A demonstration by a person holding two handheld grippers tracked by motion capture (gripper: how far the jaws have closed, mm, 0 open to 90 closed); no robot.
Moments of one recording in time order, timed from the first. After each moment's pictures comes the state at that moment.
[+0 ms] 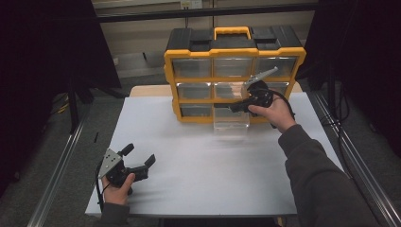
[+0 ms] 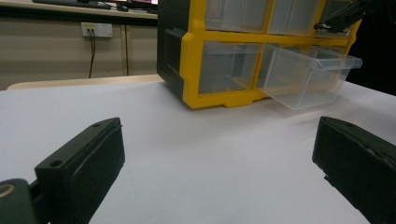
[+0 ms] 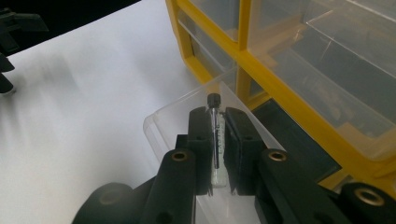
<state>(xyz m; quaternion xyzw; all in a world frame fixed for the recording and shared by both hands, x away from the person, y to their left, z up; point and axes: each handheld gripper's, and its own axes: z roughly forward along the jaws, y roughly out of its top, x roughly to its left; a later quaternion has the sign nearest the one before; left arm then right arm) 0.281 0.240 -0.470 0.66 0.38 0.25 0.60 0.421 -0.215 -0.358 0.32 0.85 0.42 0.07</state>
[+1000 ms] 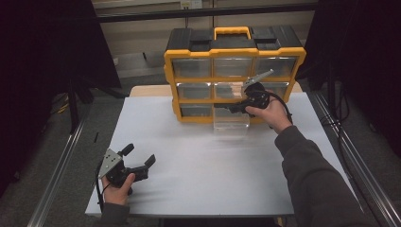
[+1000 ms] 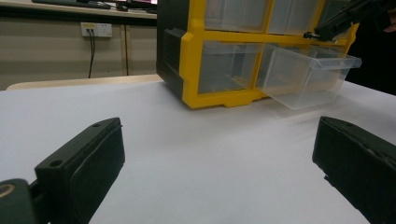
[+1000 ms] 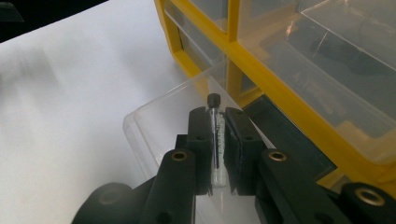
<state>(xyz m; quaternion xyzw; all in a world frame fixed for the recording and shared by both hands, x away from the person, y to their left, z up) 0.281 0.239 -0.470 0.66 0.38 0.25 0.60 0.428 -0.210 -0.371 0.32 0.85 0.41 0.09</state>
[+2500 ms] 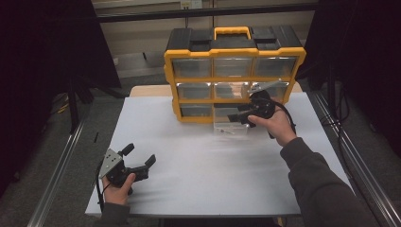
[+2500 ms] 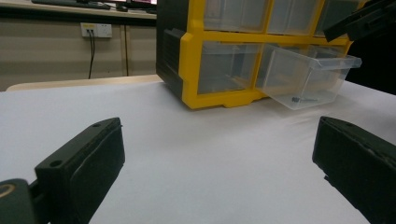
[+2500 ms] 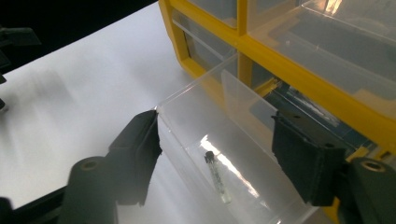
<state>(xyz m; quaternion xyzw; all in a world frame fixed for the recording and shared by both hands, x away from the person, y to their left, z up) 0.281 0.241 -0.470 0.67 0.38 0.26 0.59 0.399 -0.216 -0.379 0.36 0.81 0.45 0.09</state>
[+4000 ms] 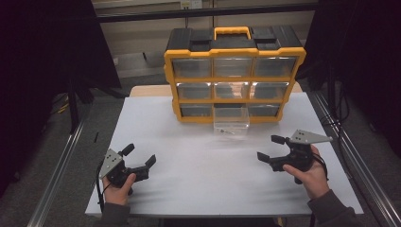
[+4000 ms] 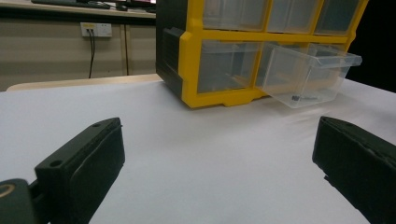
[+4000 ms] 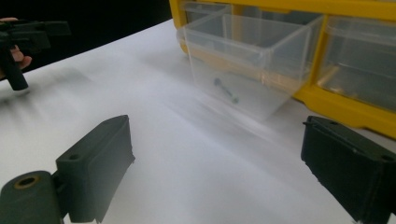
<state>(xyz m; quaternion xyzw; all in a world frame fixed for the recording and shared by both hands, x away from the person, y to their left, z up) 0.280 0.240 -0.469 0.67 0.37 0.25 0.59 0.262 -0.284 -0.438 0.38 0.74 0.53 0.17</state>
